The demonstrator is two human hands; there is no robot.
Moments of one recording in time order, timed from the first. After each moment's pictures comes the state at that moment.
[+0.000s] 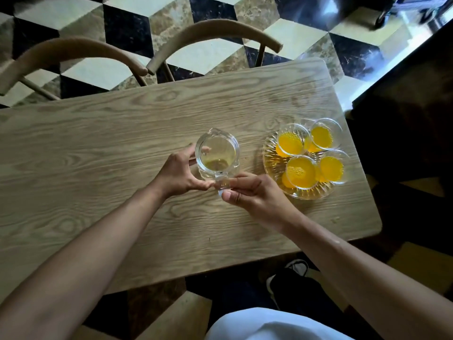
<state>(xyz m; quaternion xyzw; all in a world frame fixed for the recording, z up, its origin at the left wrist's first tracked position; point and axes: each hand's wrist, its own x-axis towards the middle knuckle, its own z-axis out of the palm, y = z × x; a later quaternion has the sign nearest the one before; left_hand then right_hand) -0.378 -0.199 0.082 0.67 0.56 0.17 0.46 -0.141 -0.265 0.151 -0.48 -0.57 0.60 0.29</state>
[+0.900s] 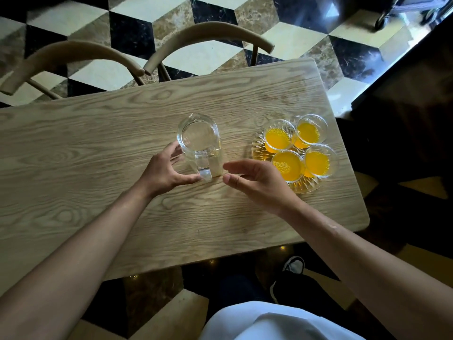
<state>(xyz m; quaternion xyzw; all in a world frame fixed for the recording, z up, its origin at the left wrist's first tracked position) -0.373 -0.225 0.095 0.60 0.62 0.19 0.47 -0.103 -0.264 0.148 -0.54 -0.54 0.59 0.27</state>
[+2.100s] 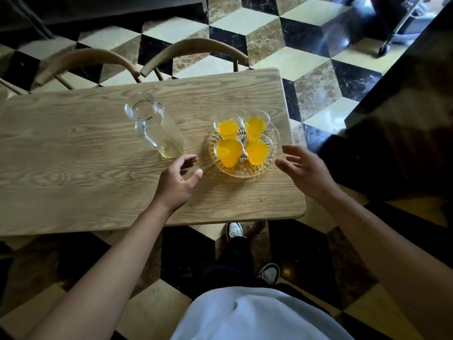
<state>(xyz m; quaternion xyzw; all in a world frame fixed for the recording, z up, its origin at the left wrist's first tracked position) -0.150 -0.369 0.145 0.53 0.70 0.31 0.36 0.171 -0.308 0.146 -0.60 -0.59 0.47 0.26</state>
